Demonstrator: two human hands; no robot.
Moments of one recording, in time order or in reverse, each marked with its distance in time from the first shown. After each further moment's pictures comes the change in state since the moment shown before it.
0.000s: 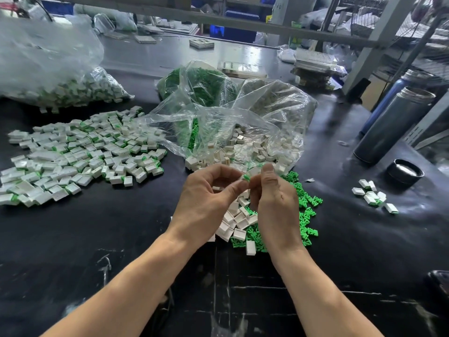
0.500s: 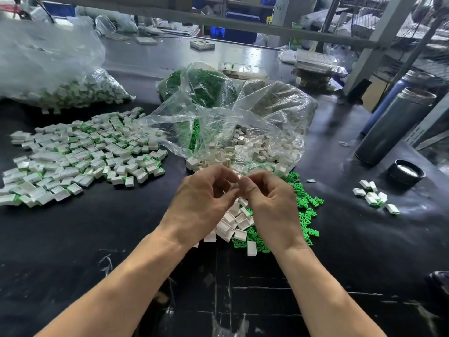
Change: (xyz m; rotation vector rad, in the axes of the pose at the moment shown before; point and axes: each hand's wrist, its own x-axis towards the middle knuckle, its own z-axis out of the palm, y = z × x) left_hand 0.002 -0.001 -0.014 0.398 -0.049 0.072; right_hand 0.004 0.003 -0.004 -0.074 -0.154 -0.020
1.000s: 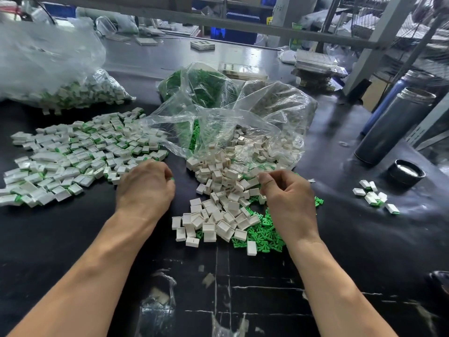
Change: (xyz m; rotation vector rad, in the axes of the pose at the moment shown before) left_hand 0.024 -0.033 -0.058 0.781 0.186 -0.297; right_hand 0.008 0.001 -0.022 -0.089 0.180 0.067
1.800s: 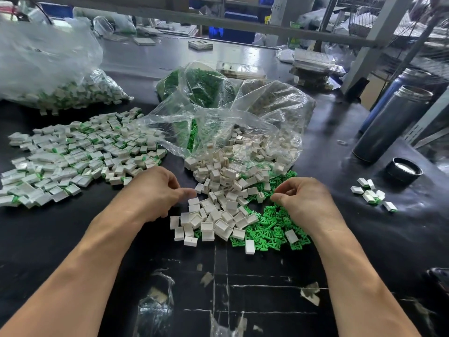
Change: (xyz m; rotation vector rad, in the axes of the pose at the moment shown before) left_hand -0.002 0.000 -0.012 -0.303 -0.436 -0.099; right_hand 0.027 0.007 -0.039 -0.577 -0.189 0.218
